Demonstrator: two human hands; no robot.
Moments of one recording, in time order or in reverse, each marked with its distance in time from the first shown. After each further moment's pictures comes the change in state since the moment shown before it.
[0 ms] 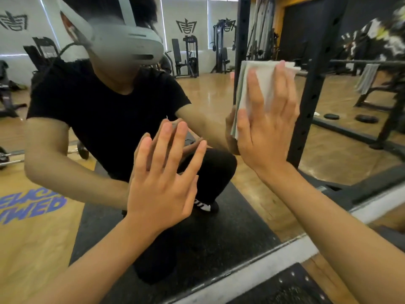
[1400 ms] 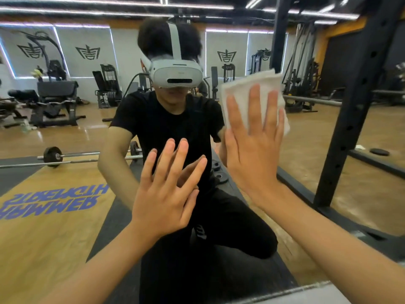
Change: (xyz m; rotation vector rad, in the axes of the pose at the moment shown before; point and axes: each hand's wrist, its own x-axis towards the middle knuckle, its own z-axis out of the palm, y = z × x) left_hand 0.006 0.008 0.000 0.091 0.017 -0.053; right_hand 0.013 -0.014 -0.003 0.144 -0.092 -0.141
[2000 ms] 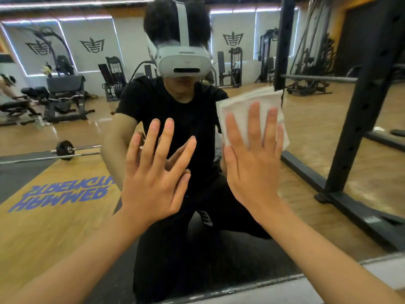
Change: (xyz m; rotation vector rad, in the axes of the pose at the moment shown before) left_hand -0.003 0.001 0.001 0.025 -0.032 -0.004; right_hand -0.073 0.013 0.014 0.033 -0.054 0.040
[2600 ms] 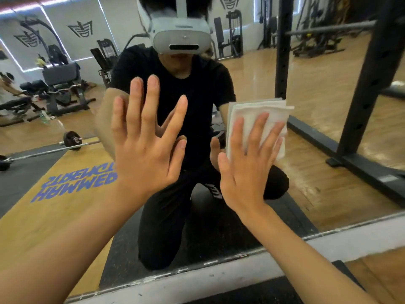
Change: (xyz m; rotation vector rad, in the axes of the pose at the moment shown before) left_hand 0.002 -0.001 -0.001 0.007 -0.001 0.001; right_hand -0.082 -0.033 0.028 0.185 -0.043 0.272
